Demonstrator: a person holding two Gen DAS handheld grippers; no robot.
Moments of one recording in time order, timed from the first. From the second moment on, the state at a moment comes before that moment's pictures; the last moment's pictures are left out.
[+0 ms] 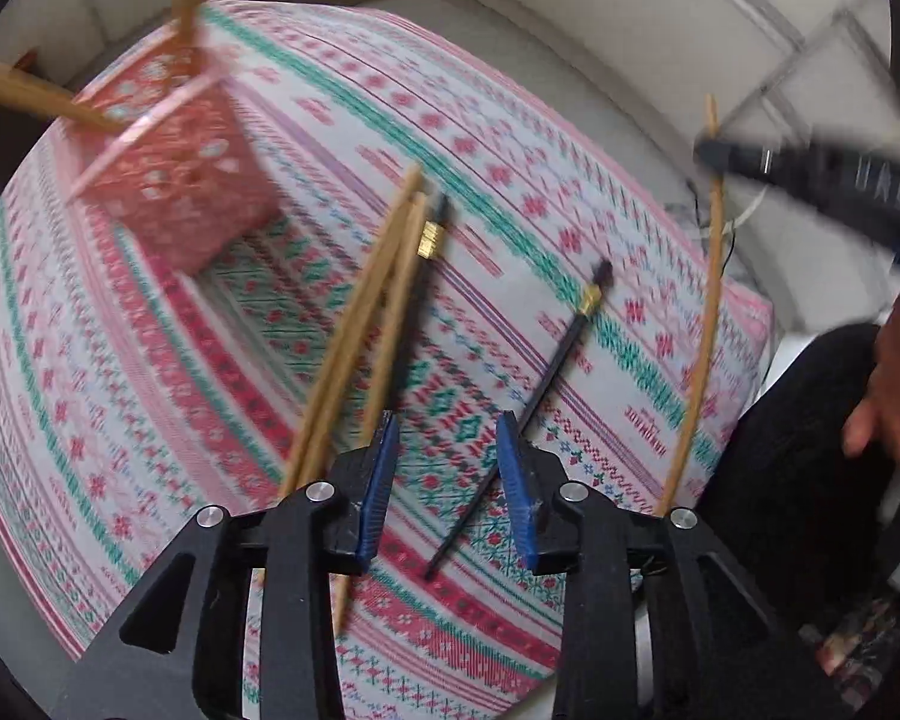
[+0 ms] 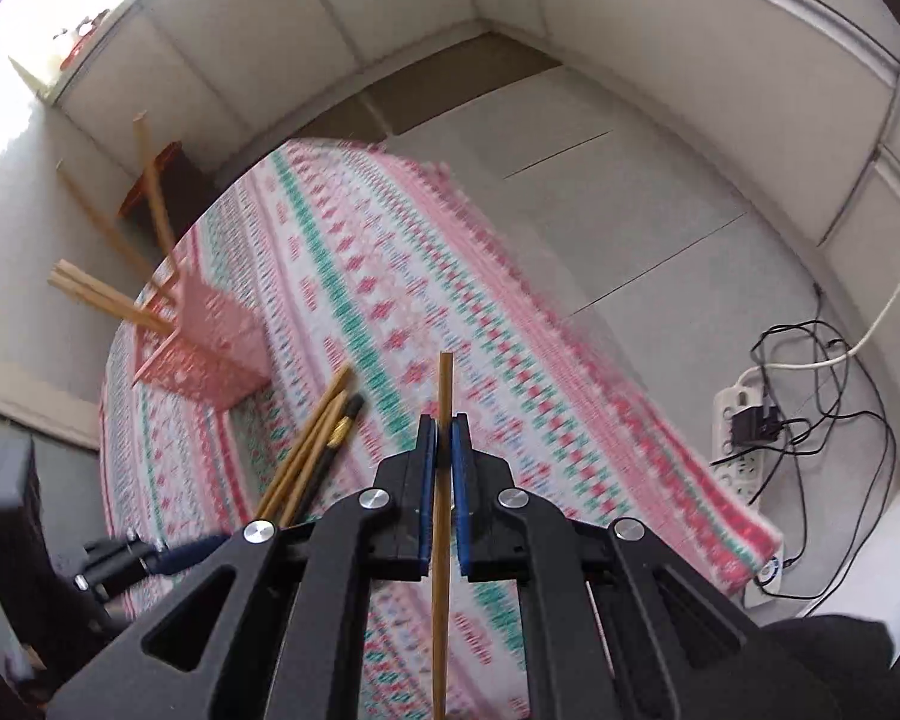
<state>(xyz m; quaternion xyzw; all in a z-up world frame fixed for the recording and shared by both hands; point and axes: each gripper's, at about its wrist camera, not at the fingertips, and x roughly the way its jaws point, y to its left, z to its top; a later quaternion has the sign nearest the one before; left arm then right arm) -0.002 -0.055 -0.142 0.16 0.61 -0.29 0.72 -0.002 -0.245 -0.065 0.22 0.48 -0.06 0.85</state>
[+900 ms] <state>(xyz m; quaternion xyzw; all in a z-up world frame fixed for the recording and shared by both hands) 0.013 -0.061 -0.107 0.13 0.53 -0.30 0.78 -0.014 -0.277 -0.046 0.26 0.43 -0.04 0.87</state>
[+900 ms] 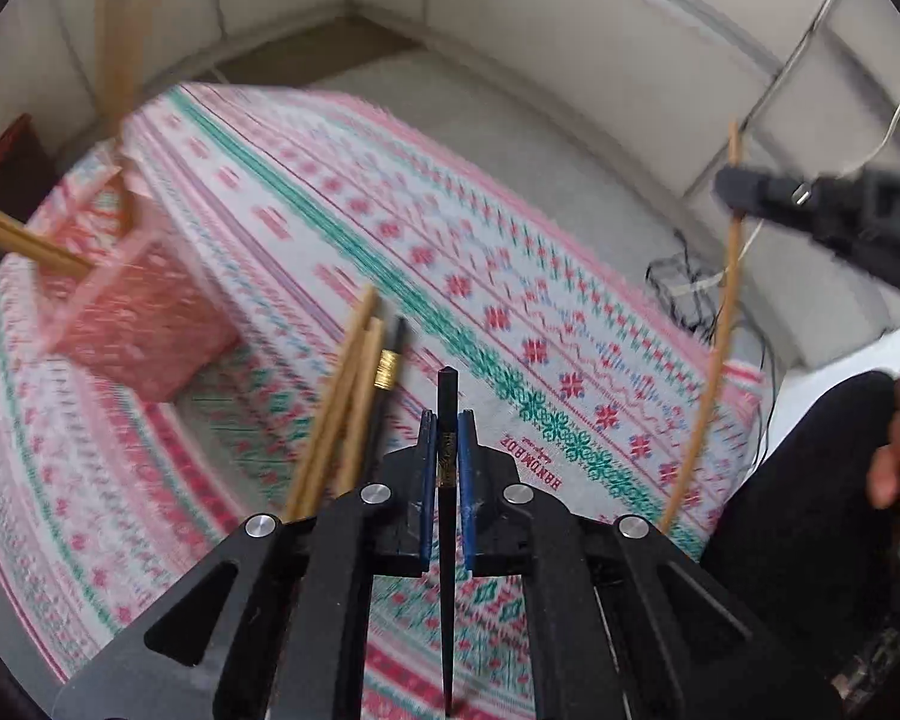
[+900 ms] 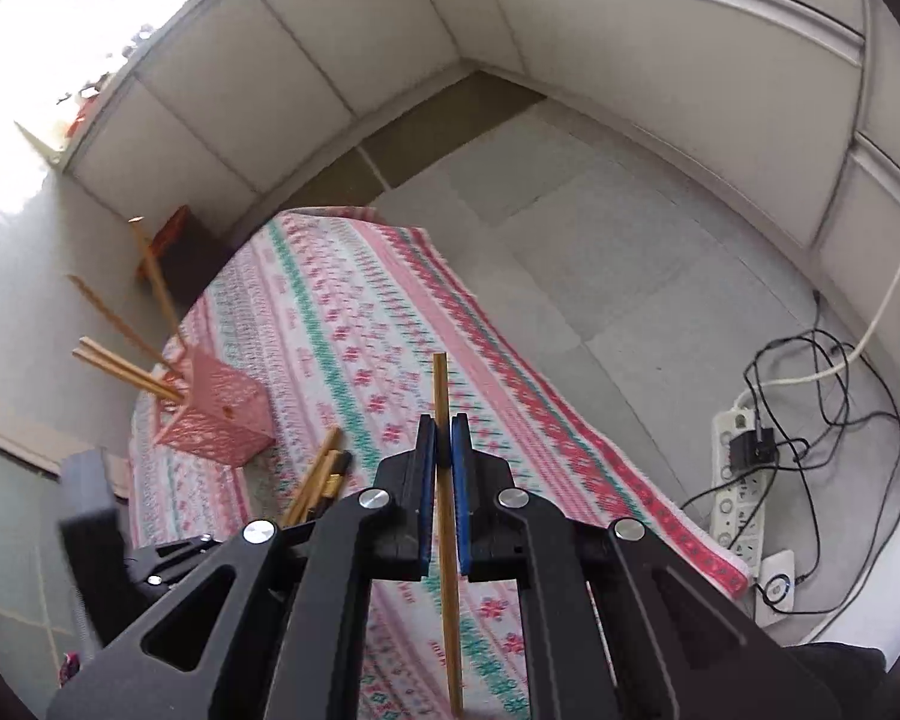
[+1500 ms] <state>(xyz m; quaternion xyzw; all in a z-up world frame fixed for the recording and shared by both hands) -0.023 0.035 0.104 -0.05 0.30 -0.25 0.92 -0.028 -0.218 0.132 0.21 0.30 0.07 0.93</state>
